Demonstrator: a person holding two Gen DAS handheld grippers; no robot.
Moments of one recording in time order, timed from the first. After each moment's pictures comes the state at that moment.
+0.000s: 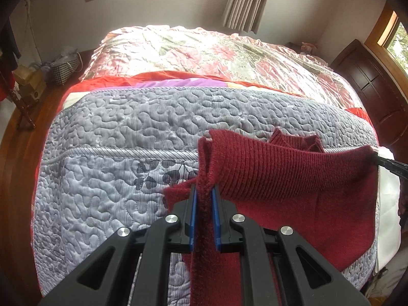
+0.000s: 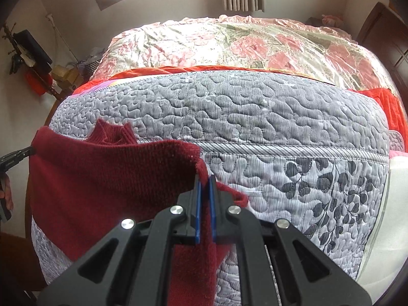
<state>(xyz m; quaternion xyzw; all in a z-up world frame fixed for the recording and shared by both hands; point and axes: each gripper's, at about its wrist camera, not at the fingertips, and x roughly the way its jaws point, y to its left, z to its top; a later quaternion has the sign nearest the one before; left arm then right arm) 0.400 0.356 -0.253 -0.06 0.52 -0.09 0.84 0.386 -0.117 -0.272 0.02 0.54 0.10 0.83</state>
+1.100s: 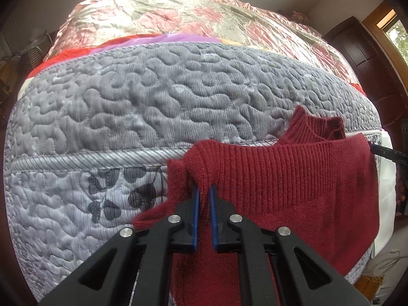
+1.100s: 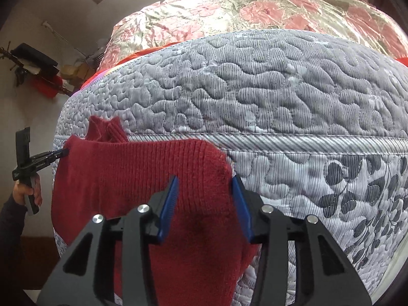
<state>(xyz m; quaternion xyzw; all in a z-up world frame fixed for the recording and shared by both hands) 0.459 0.338 -0.337 -0.06 0.59 -0.15 0.79 0.426 -0.126 -0.332 0.08 0.61 0.14 0.77</state>
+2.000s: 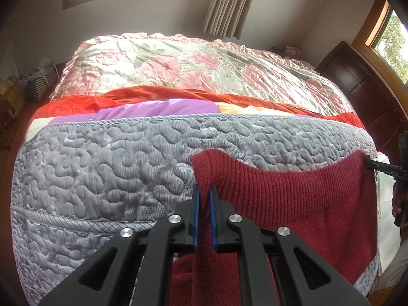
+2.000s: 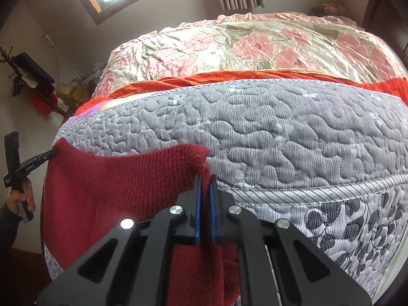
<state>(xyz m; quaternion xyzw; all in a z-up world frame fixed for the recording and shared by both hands) 0.499 0.341 -0.305 -0.06 0.50 -0.14 0.85 0.452 -0.132 -0.312 0.08 0.54 0.11 0.83</state>
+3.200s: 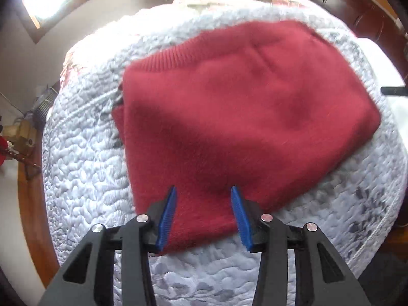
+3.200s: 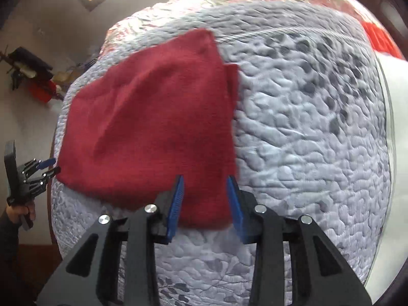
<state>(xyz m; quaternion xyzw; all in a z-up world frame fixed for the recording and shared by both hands) 0.266 0.273 -0.276 0.11 0.55 -0.17 0.81 0.235 -0.120 -0.284 0.09 0.59 0.11 0.79</state>
